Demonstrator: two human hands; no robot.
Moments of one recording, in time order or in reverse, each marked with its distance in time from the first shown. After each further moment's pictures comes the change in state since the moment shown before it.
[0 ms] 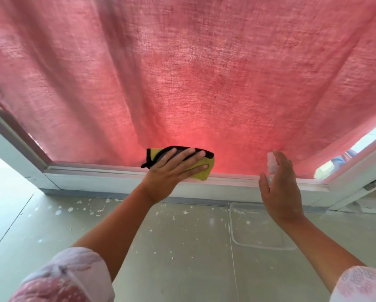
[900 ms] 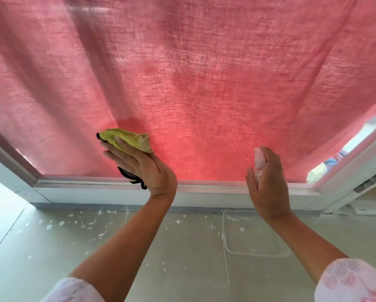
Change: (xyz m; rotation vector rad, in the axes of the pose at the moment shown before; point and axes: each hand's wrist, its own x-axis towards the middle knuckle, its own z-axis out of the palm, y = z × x) left_hand 0.084 0.012 -0.029 -0.572 0.522 -1.449; right_hand 0.021 -0.003 -0.001 0.097 0.145 -0.108
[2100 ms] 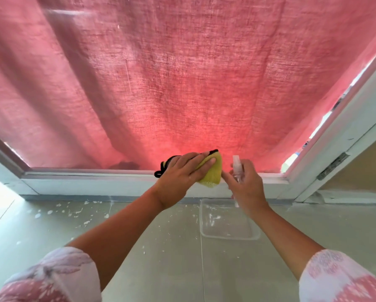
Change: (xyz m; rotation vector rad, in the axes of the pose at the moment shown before) left_hand -0.059 0.026 -0.008 0.243 -0.957 1.089; right_hand -0.023 0.011 -0.040 0.404 -0.257 0.473
